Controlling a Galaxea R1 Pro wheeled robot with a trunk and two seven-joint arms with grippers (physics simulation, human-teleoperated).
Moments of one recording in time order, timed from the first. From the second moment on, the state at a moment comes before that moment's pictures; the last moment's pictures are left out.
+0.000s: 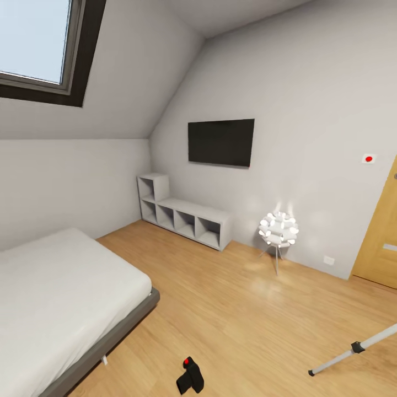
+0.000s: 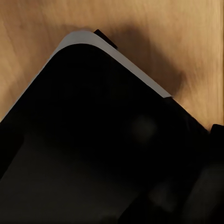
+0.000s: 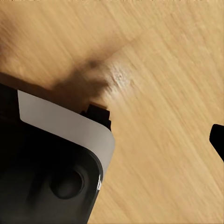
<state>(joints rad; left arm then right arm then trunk) 0.01 -0.03 0.13 -0.06 0.59 -0.09 -0.01 -0.19 -0.05 0.10 0.03 0.27 -0.10 0.07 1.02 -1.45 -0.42</state>
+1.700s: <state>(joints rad) 0.01 -0.04 0.12 -0.06 0.58 -0.09 0.00 -0.19 -0.05 0.10 0.03 0.27 -0.09 0.07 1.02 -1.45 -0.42</state>
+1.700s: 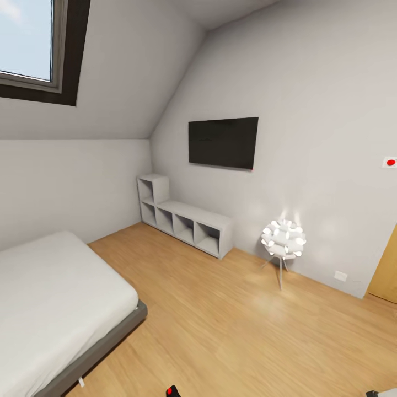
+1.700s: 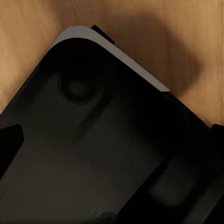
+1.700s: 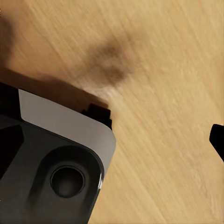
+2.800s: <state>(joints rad) 0.01 -0.04 0.12 -0.06 0.58 -0.09 0.00 -0.19 -0.05 0.10 0.03 0.27 -0.09 0.07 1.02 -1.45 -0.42</state>
